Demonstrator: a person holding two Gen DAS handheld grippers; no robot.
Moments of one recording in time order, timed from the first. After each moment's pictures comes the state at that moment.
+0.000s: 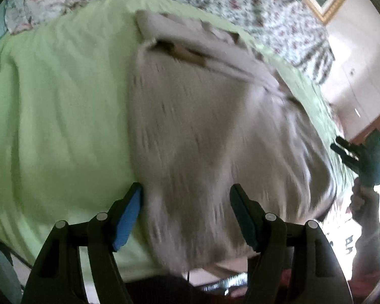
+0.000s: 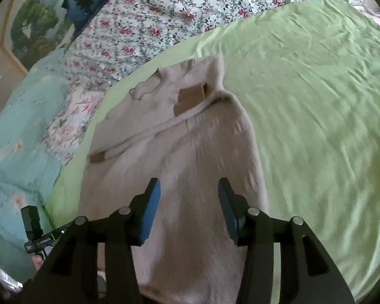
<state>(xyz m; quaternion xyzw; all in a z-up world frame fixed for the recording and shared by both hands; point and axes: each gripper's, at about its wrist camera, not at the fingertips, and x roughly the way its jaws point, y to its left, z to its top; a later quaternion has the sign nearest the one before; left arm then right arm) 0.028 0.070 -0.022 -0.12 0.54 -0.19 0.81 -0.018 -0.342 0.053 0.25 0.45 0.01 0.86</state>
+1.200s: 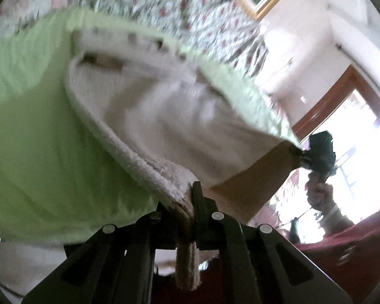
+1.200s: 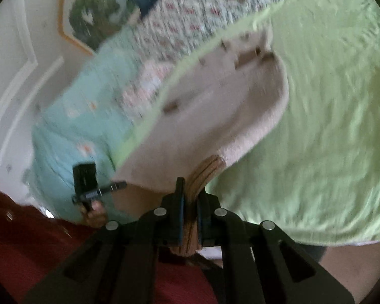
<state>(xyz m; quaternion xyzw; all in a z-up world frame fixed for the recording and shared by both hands) -0.037 0.063 0.045 -0.15 0.46 -0.35 0.80 -0.125 -0.353 0.066 0.32 0.40 0.21 0.83</state>
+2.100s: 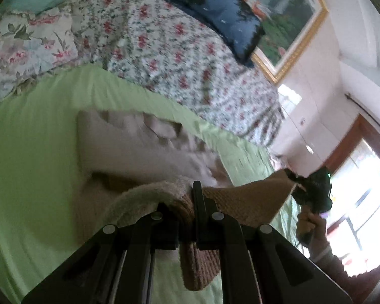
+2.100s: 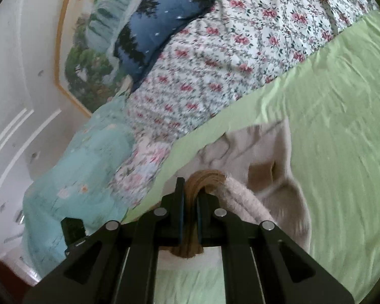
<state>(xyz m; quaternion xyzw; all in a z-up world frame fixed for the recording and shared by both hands) 0.143 0.071 0.098 -0.23 0.36 -0.28 0.86 0.087 -0.379 0.120 0.35 0.30 0.12 0.88</state>
